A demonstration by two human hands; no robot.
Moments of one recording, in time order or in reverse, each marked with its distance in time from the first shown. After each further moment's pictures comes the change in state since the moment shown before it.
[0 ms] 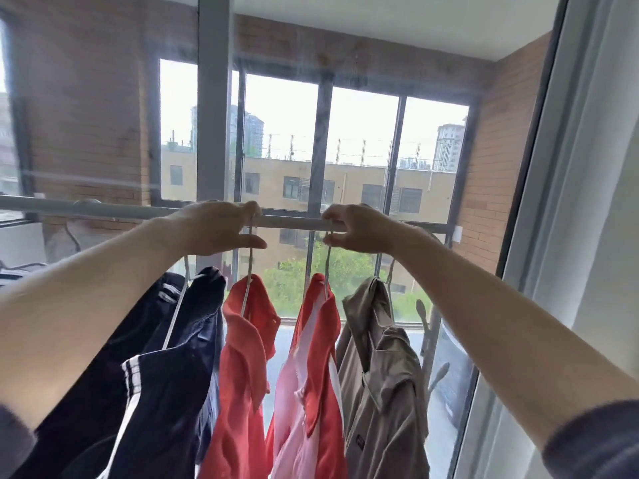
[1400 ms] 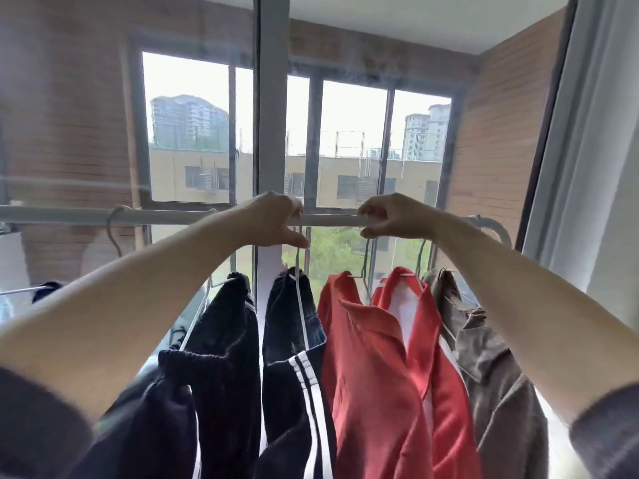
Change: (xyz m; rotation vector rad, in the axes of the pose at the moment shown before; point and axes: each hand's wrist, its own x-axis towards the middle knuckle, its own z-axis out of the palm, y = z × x) left_hand -0.042 -0.114 0.002 -0.294 0.064 0.137; right_hand 0.053 -0.123 0.012 0.152 -0.022 0.247
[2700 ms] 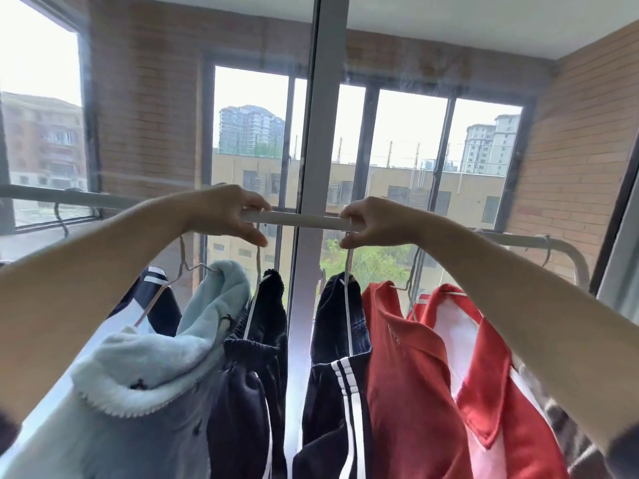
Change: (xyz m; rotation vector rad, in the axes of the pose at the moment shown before) left_hand -0.067 -0.076 -0.038 -0.123 -0.098 -0.200; right_hand 0.047 -0.060 0.029 -0.069 -0.122 -0.319
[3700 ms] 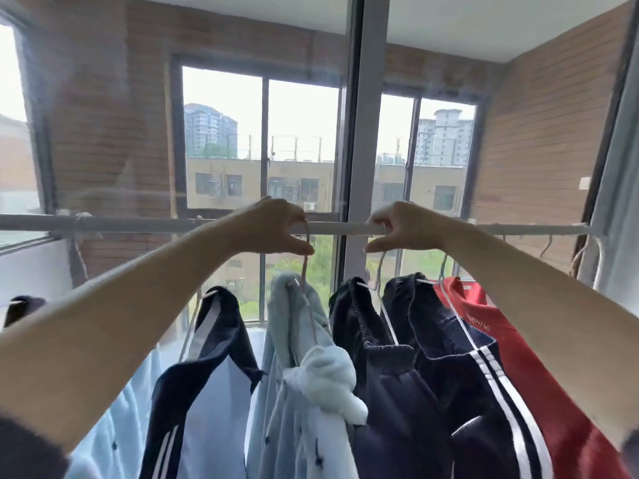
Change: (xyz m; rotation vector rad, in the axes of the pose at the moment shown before) left_hand -0.048 -0.116 -0.036 0.074 0.110 0.275; right_hand 0.068 -0.131 0.032 -0.030 0.092 0.216
